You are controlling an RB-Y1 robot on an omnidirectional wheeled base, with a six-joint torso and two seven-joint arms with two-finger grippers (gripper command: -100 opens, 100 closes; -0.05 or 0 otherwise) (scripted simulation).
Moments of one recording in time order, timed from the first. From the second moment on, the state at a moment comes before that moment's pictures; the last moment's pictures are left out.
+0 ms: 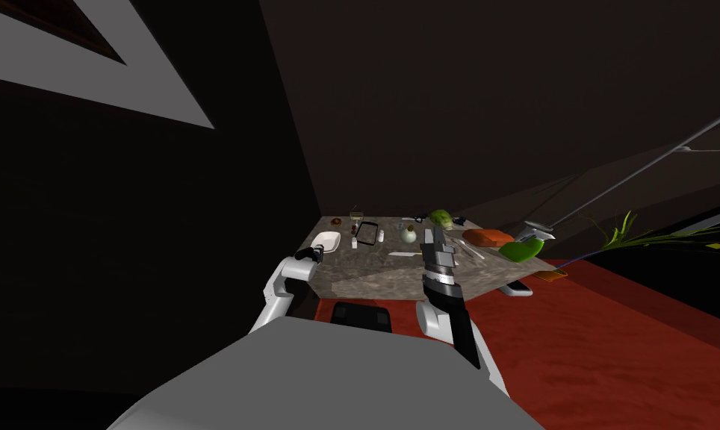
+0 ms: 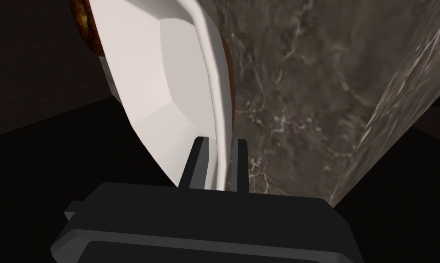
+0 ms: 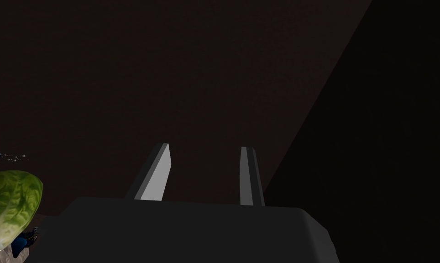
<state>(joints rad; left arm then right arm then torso) 0.15 0.18 -0.03 -2.08 -0.03 1.15 0.19 0.51 0.01 0.06 -2.25 0.06 -0.47 -0.01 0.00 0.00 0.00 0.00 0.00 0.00</state>
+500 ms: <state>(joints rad) 0.16 0.19 -0.04 -2.12 -0.03 1.18 0.20 0.51 0.01 0.06 -2.25 0.06 -0.47 -0.01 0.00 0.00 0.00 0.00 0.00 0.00</state>
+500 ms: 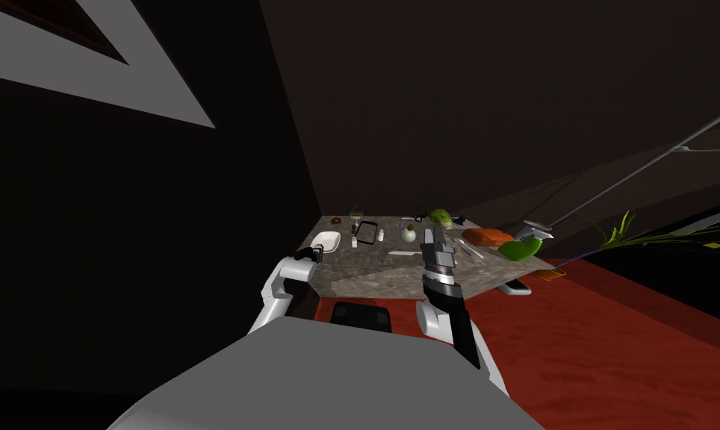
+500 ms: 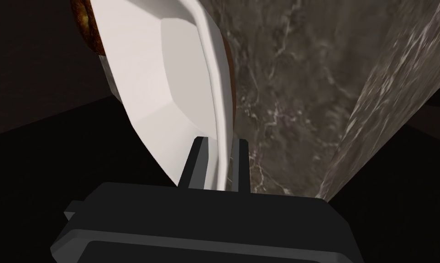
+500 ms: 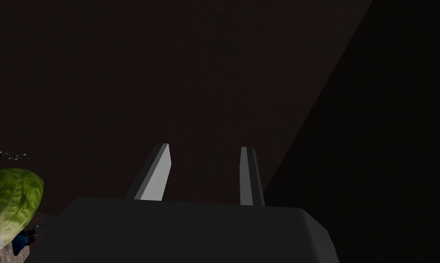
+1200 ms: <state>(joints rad) 0.03 0.15 0.07 -2.10 -0.08 1.25 0.19 0.51 0.01 0.06 -2.25 0.06 -0.47 -0.01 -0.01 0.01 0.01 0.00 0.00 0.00</state>
